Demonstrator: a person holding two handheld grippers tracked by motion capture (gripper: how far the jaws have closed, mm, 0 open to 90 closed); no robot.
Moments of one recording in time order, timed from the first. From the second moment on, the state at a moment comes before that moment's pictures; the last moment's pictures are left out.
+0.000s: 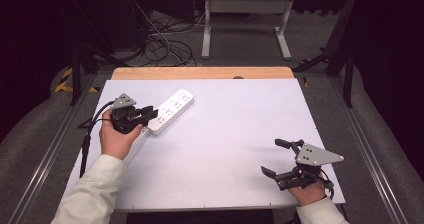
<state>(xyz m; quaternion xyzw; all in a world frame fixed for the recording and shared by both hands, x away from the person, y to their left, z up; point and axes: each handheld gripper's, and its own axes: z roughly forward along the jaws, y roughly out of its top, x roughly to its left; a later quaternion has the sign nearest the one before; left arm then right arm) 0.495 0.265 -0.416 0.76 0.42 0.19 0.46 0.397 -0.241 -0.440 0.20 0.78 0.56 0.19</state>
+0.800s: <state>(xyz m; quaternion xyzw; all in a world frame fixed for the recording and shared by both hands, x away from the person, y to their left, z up) 0.538 0.268 -0.451 0.77 0.47 0.20 0.39 0.397 -0.240 -0.441 0.19 0.78 0.56 0.19</state>
